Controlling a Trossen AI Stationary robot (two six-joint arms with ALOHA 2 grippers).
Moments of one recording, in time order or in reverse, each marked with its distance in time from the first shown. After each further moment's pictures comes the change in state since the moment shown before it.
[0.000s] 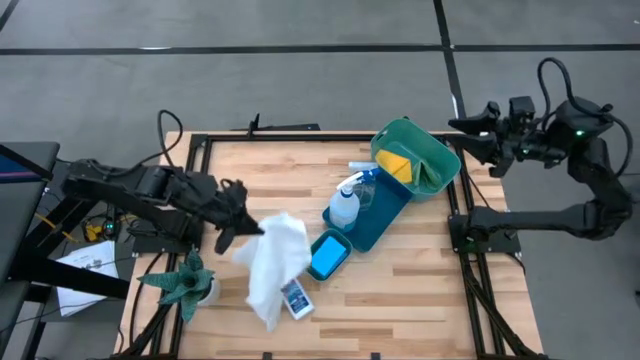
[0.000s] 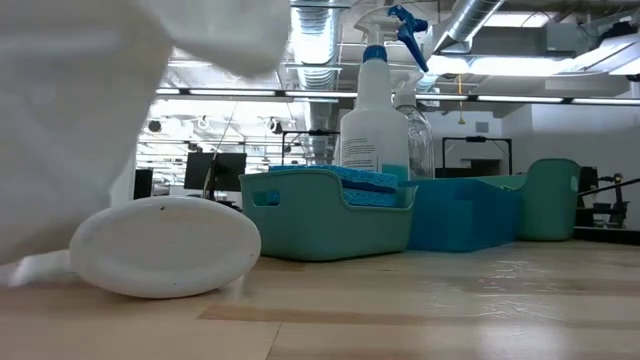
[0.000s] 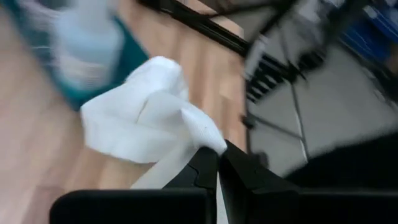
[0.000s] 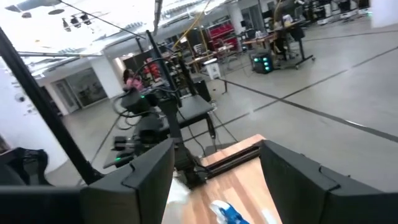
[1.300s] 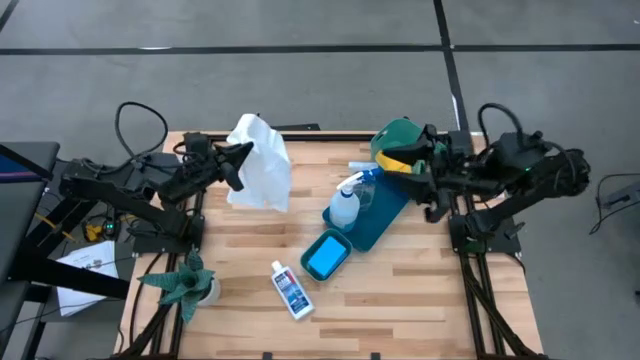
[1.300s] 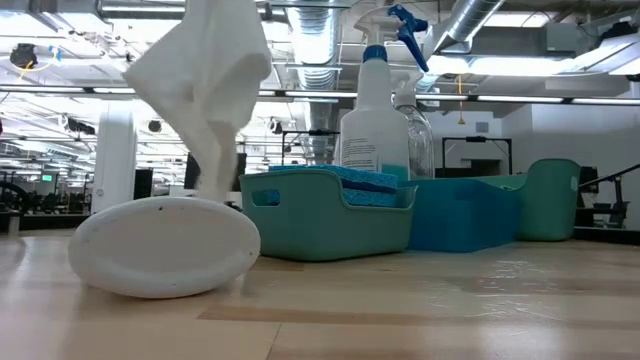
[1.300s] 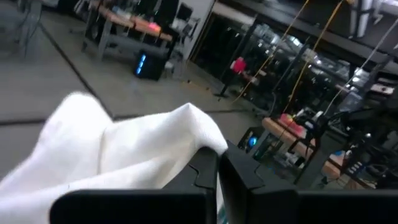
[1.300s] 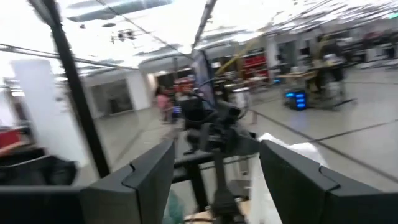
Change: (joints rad) left arm -0.005 -0.064 0.001 0.431 -0.965 0.058; right arm 0.652 0.411 0.100 0.498 0.536 -0.190
